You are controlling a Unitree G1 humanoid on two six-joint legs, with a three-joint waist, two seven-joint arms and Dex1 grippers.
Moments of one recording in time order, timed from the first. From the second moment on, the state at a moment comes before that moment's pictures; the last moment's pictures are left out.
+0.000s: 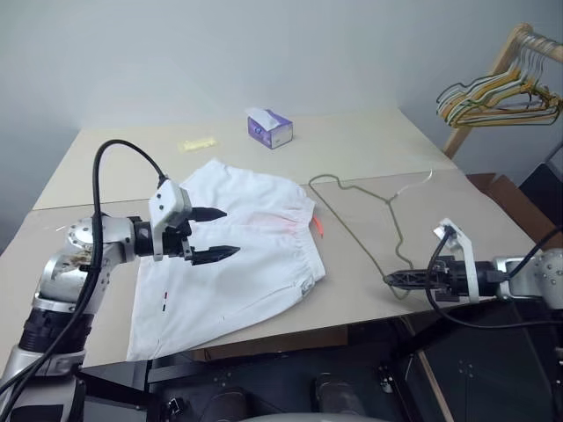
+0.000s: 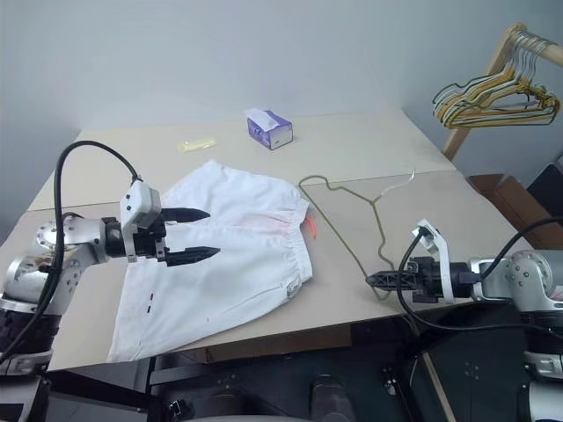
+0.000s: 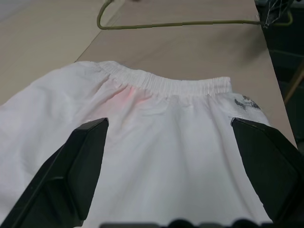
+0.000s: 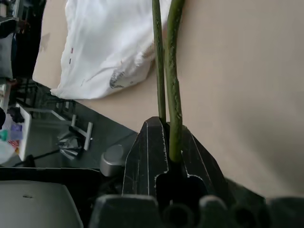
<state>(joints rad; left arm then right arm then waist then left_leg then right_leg) -0.36 0.79 0.00 -0.11 -0.43 0.45 -1.13 -0.37 -0.94 -0.06 0.12 0.86 1.45 0.97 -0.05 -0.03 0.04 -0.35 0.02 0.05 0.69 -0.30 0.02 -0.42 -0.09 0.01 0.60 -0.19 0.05</state>
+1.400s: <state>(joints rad) -0.26 0.78 0.00 -0.14 -0.36 0.42 -1.04 -0.81 -0.67 0.34 0.83 0.39 1.09 1.34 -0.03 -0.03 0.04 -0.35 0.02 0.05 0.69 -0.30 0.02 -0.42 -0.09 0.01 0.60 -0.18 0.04</state>
